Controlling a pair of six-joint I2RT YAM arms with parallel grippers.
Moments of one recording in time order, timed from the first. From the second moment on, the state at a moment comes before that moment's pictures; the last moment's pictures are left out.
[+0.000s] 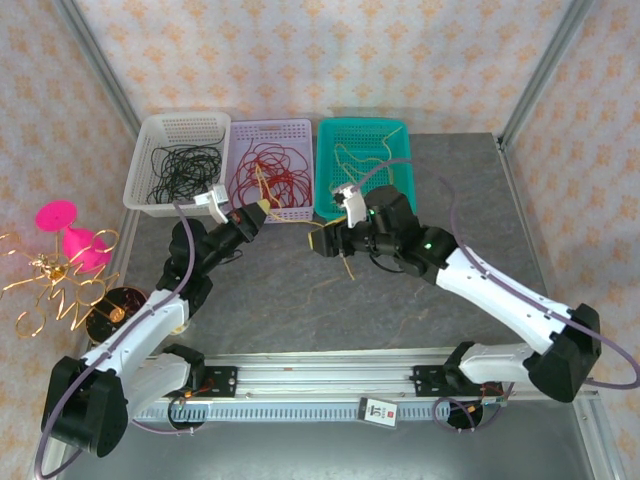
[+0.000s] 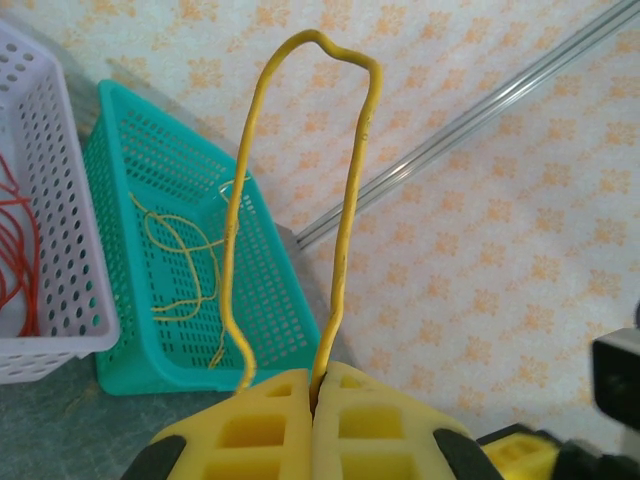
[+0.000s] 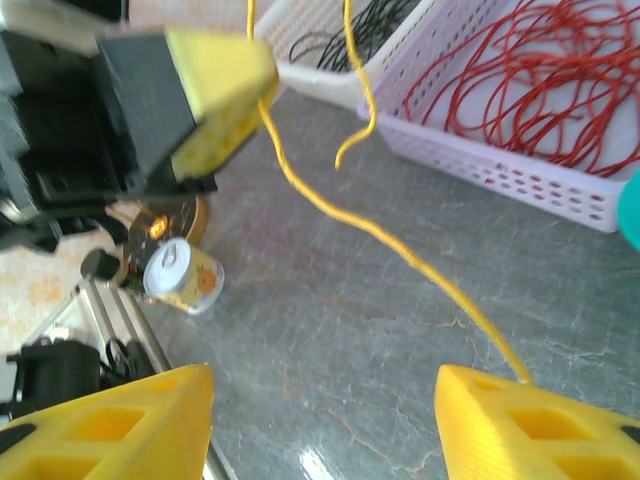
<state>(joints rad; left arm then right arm) -0.26 0.99 0.52 0.48 0.37 -0.90 0.78 1.25 1.10 -0.37 -0.31 0.37</state>
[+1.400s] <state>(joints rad) -0.37 1.16 0.81 0.34 0.62 -0.65 0.58 1.58 1.32 -0.19 -0.56 0.37</state>
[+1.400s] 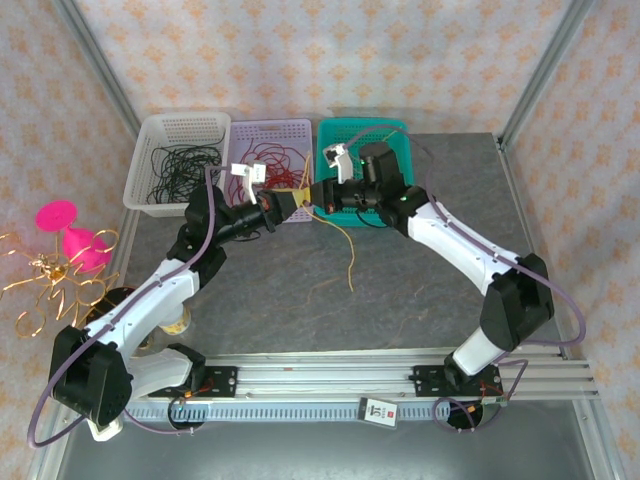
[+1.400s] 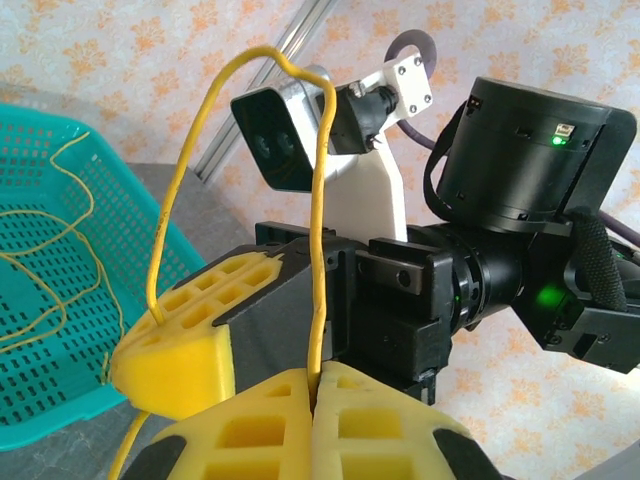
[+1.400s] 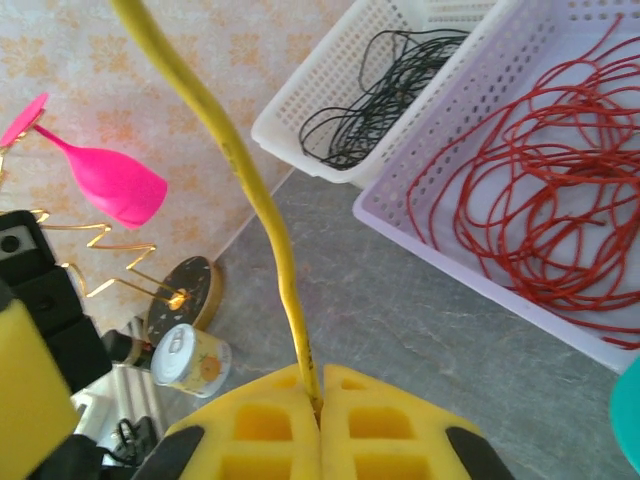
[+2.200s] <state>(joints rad) -0.30 1.12 0.90 0.17 0.52 -0.60 0.49 1.42 1.12 -0.29 -0.05 0.22</state>
